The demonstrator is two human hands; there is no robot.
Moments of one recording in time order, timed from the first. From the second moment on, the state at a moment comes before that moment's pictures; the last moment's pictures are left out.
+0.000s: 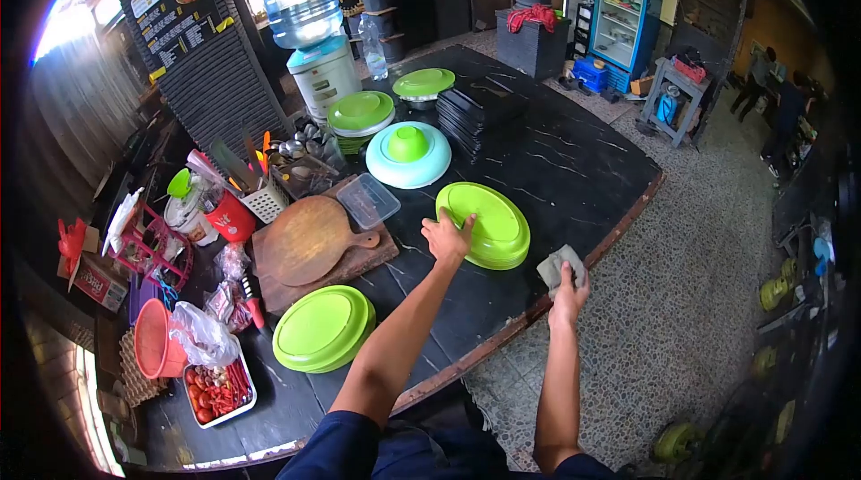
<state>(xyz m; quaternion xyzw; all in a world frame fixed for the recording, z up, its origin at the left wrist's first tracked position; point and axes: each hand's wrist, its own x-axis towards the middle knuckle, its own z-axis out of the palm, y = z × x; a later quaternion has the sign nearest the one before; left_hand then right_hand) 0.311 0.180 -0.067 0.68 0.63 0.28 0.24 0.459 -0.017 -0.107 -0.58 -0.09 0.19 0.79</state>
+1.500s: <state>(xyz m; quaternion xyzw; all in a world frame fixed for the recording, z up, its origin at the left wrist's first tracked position) -0.064 0.014 -0.023 0.23 0.34 0.72 0.56 0.167 0.034 -0.016 -0.59 -0.42 0.14 0.68</state>
